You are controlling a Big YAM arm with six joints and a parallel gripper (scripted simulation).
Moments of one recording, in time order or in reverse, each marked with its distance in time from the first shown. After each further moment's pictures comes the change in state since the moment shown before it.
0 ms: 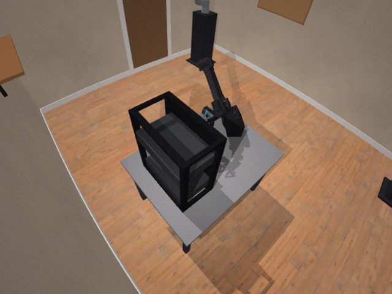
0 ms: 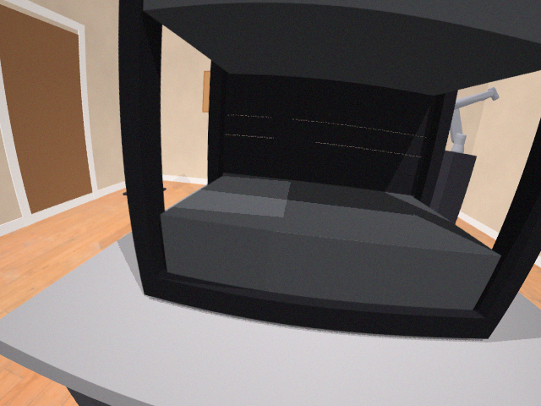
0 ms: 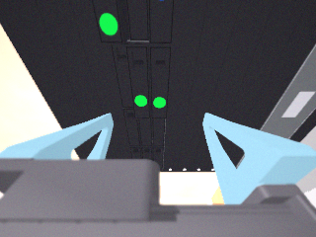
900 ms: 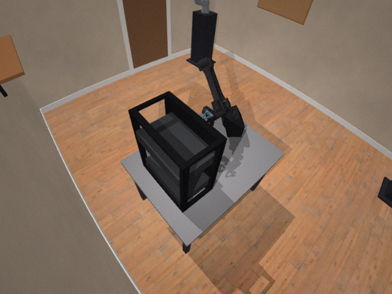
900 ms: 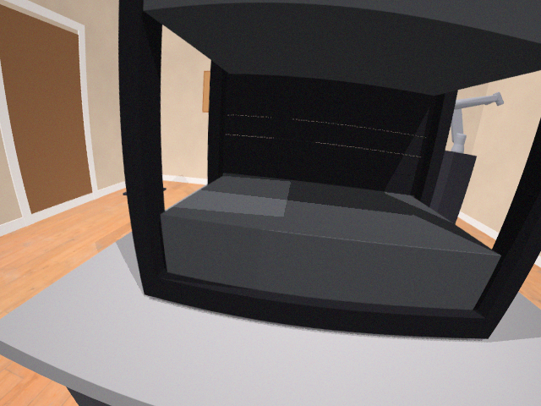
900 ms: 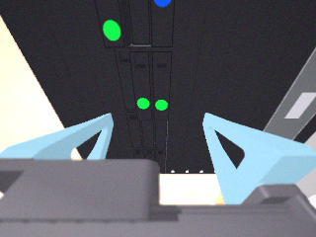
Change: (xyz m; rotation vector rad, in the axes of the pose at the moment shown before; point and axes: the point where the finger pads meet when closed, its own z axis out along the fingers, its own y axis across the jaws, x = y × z) arm -0.004 0.002 -0.001 -0.011 -0.014 0.015
